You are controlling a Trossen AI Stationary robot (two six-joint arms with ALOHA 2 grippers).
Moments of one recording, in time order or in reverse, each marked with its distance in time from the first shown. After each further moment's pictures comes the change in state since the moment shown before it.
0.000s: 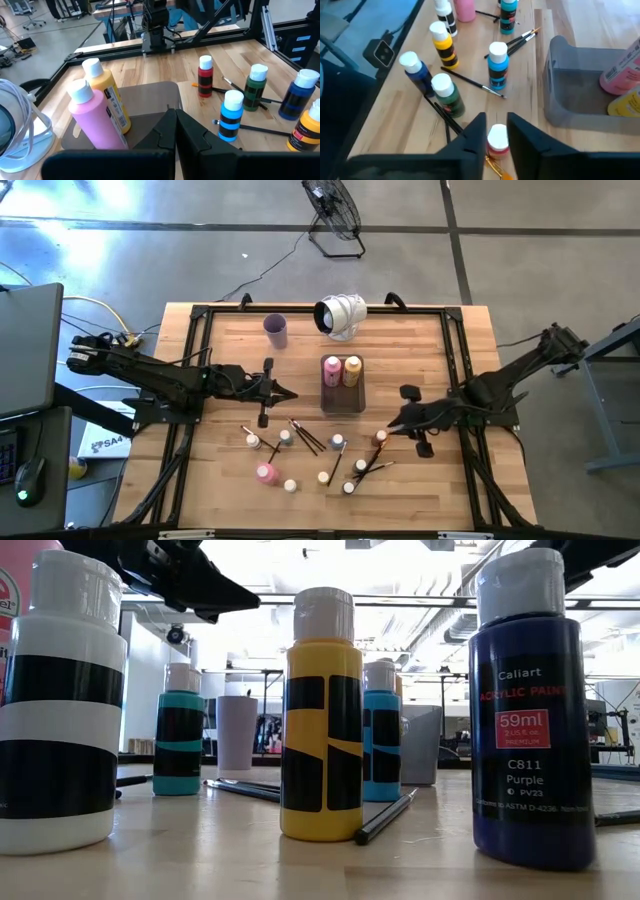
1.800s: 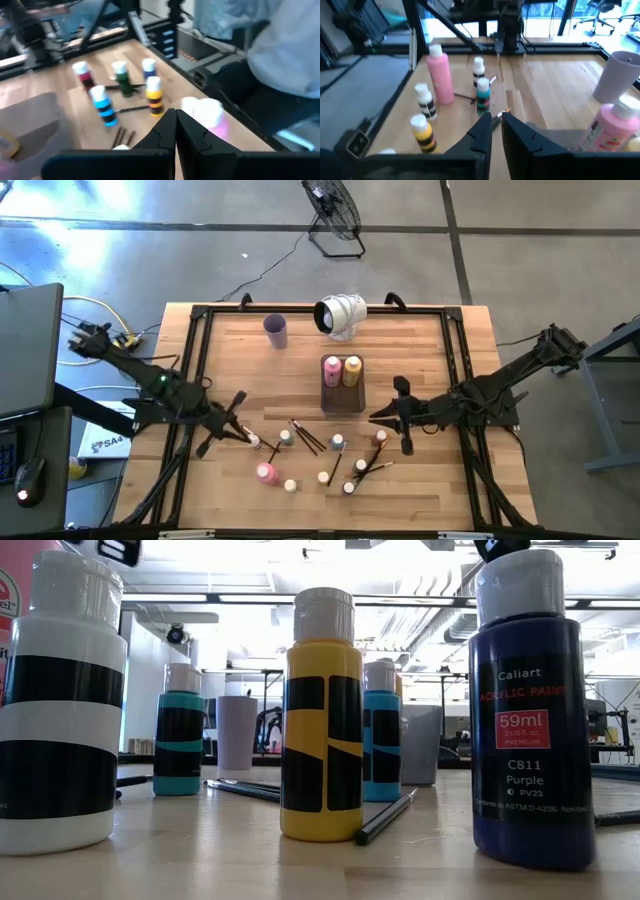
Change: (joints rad) left arm -0.392 -0.390 0.001 -0.454 0.135 -0.021; right arm -0.011 0.061 0.000 0.423 0.217 -0.112
